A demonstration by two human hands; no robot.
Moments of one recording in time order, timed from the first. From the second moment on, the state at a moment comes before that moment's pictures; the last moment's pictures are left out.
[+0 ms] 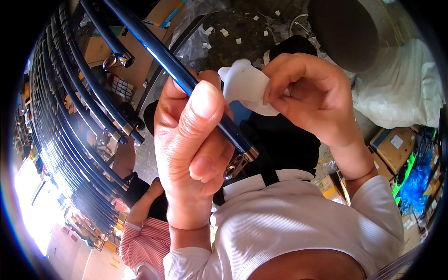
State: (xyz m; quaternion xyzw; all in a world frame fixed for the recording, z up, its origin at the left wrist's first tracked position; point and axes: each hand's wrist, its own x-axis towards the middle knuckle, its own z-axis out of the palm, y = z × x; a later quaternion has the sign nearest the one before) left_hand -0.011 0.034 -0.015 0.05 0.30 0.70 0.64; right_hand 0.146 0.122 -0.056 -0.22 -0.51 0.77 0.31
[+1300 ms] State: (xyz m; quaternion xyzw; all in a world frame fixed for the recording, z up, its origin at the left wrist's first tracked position) left_hand 0.005 0.041 0.007 0.00 0.49 0.67 0.55; right_hand 0.128 0.087 -0.030 -0.13 -0.78 0.29 0.53
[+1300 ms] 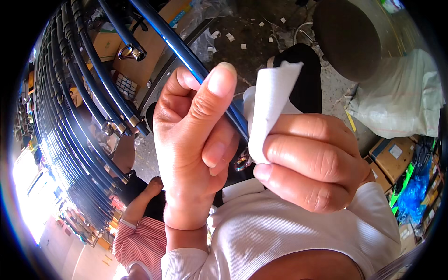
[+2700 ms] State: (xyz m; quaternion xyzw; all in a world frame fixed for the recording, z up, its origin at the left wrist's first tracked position) left_hand -0.008 0.030 -0.031 -0.07 0.12 0.73 0.67; right_hand 0.129 0.089 -0.064 -0.09 -0.46 0.76 0.46
